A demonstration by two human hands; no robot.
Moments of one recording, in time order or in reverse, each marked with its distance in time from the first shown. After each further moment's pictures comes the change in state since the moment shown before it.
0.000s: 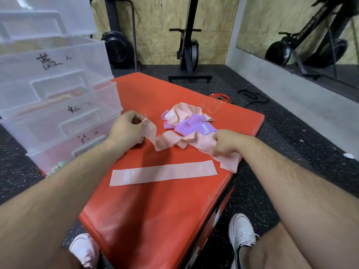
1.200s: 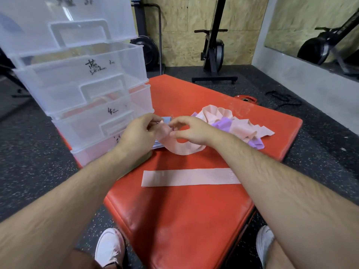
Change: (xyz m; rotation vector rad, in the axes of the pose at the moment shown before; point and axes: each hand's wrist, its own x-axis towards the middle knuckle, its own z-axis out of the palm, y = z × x) left_hand 0.001 -0.032 -0.047 0.160 -0.006 0.209; right_hand 0.026 -0.162 -0.003 0.818 0.058 -0.630
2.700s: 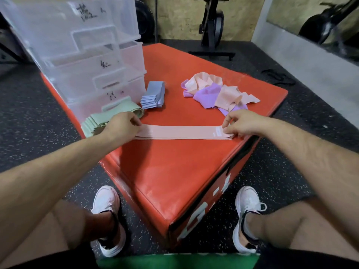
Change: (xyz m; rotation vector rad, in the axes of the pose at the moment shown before) left_hand -0.078 -0.044 0.010 0.310 -0.125 -0.221; right_hand -0.155 0.063 -0.072 -0.357 0.058 0.503
